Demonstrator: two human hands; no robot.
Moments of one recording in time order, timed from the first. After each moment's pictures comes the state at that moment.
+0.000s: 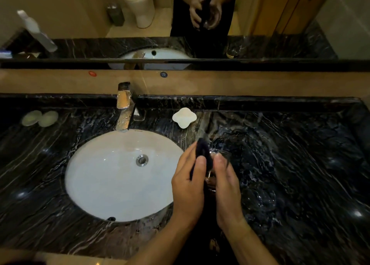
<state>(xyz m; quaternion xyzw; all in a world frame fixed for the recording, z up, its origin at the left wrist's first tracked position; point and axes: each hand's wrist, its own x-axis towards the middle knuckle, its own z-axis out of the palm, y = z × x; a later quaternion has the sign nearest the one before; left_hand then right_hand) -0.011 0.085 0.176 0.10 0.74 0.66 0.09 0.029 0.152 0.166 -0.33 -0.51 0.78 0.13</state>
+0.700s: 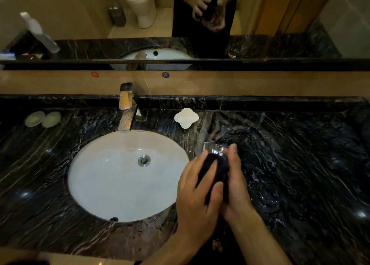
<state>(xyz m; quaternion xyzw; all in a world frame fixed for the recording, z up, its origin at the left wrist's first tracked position) 0.012 0.072 0.154 0.29 0.83 0.48 -0.07 0.019 0.167 0.170 -0.37 -0.34 0.86 0.09</state>
